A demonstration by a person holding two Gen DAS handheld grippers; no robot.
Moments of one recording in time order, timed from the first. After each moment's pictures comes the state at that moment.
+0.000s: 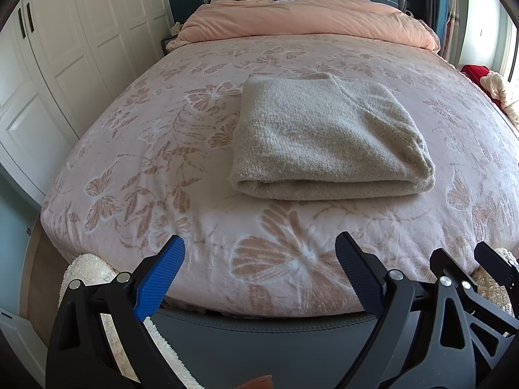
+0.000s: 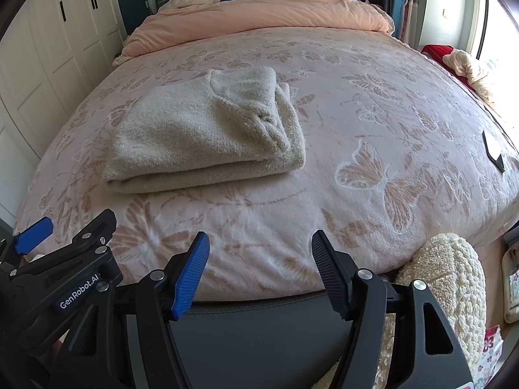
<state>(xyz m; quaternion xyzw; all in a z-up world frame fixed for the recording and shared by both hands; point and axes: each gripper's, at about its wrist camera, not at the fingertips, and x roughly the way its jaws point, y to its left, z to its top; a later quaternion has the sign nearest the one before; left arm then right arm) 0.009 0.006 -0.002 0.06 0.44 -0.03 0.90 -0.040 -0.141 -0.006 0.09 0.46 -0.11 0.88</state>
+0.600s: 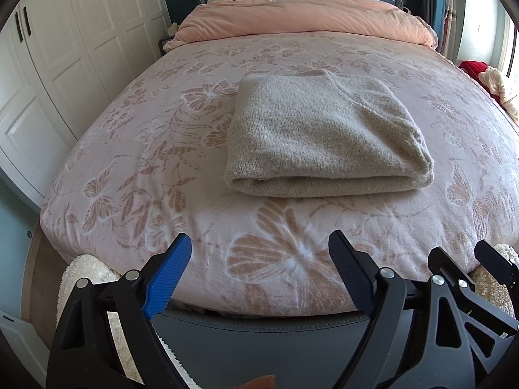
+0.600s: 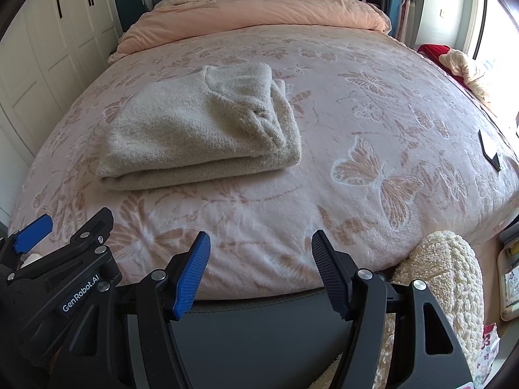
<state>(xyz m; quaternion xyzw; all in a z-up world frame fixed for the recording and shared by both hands) 0.007 -0.001 -0.005 0.07 0.44 -0.03 0.90 -0.039 -0.137 -0.008 0.08 0.46 -0.12 0.87</state>
